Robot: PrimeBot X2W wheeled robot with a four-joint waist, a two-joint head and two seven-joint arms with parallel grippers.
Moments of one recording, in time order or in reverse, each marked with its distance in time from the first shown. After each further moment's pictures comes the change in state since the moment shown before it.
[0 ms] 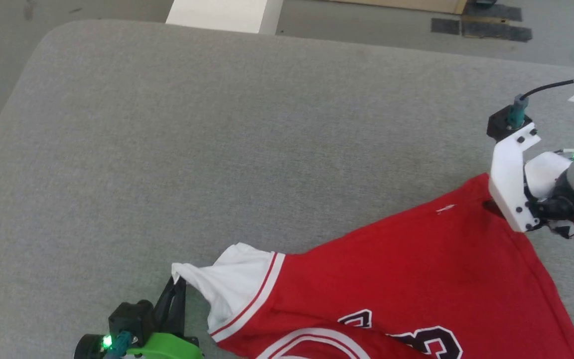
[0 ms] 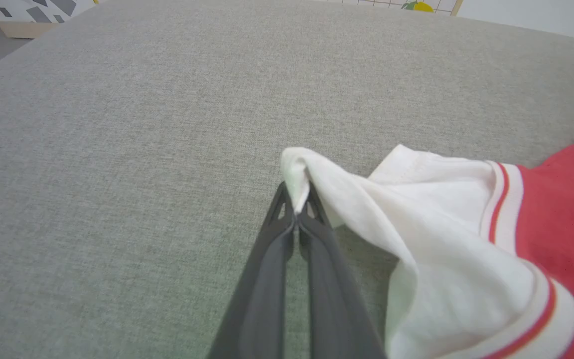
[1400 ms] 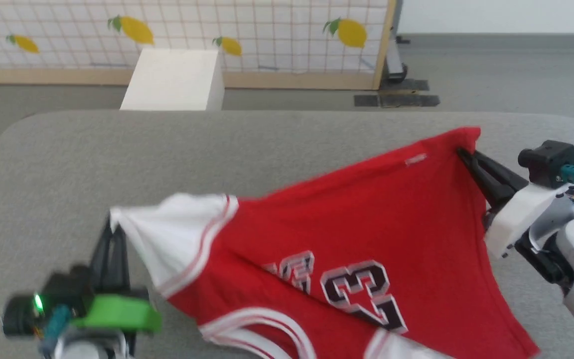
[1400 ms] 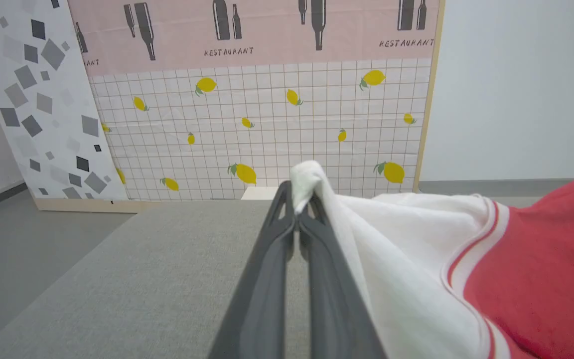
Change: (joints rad) left arm -0.019 0.086 0.073 -0.249 0.006 0.094 0.003; right arm 0.300 0.021 -0.186 -0.172 -0.094 0.000 -1.005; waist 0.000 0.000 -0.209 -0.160
